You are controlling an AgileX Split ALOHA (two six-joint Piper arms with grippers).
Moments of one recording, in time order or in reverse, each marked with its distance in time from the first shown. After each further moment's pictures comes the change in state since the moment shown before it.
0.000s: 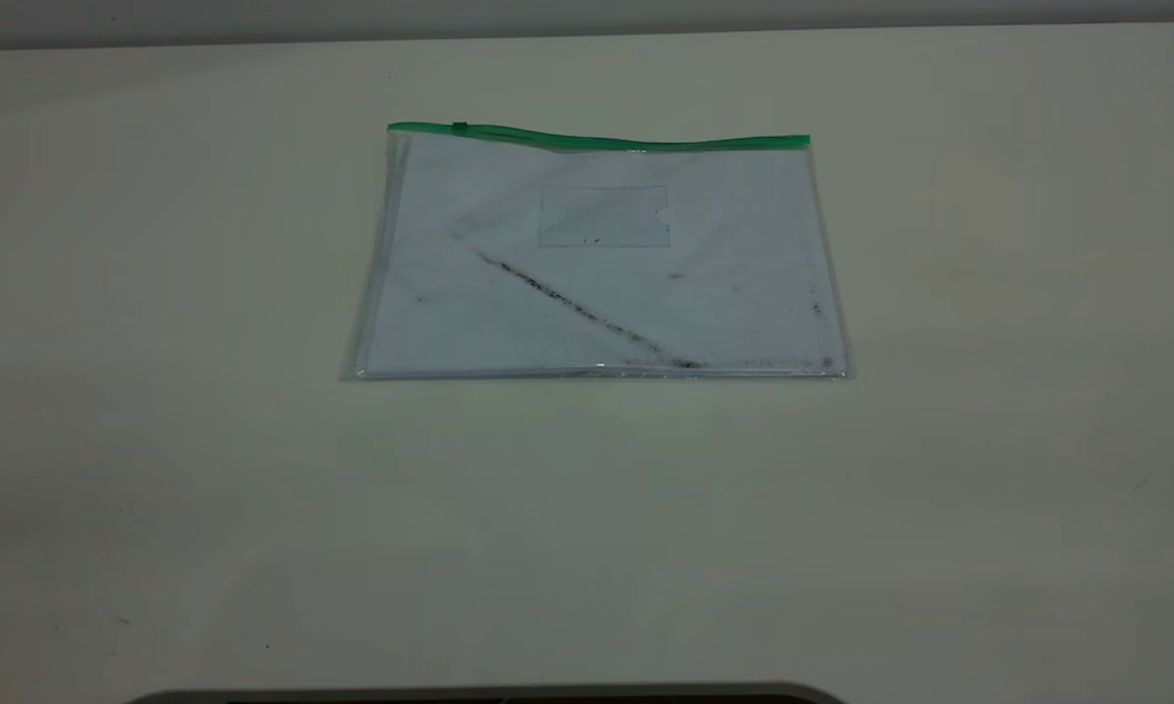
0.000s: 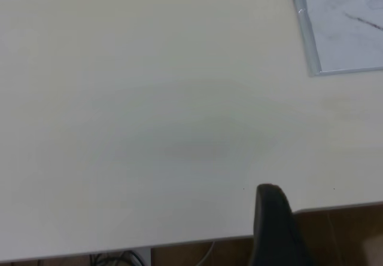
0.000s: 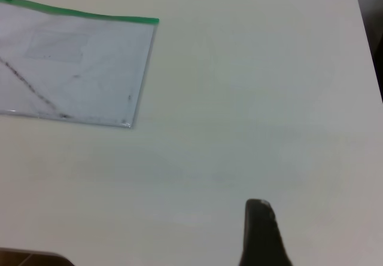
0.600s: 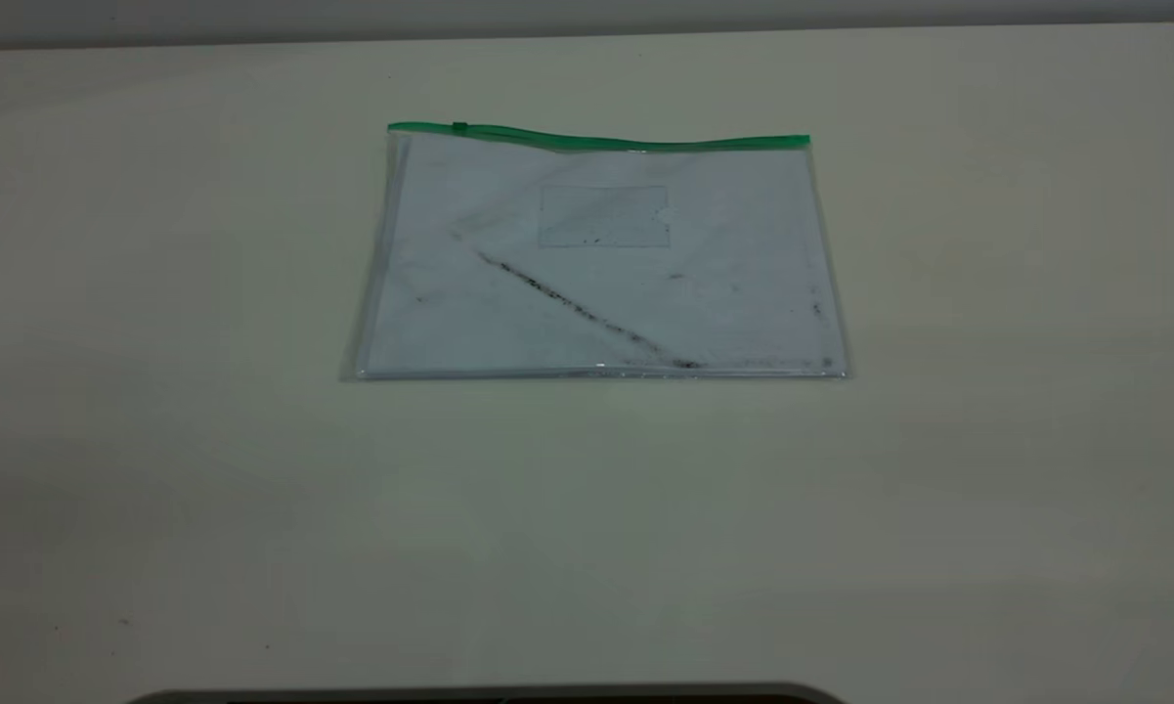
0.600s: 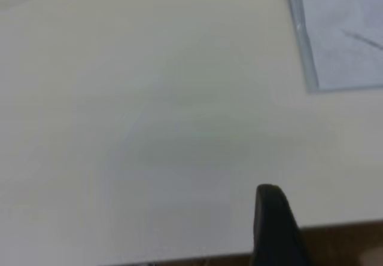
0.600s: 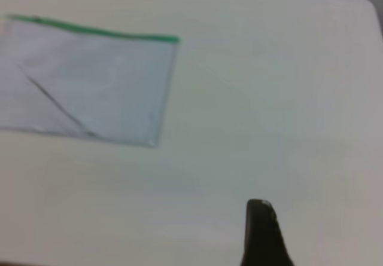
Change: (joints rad) left arm 0.000 0.077 -0.039 -0.001 -0.054 -0.013; right arm 0.000 0.066 -0.017 0.082 -0.092 -0.015
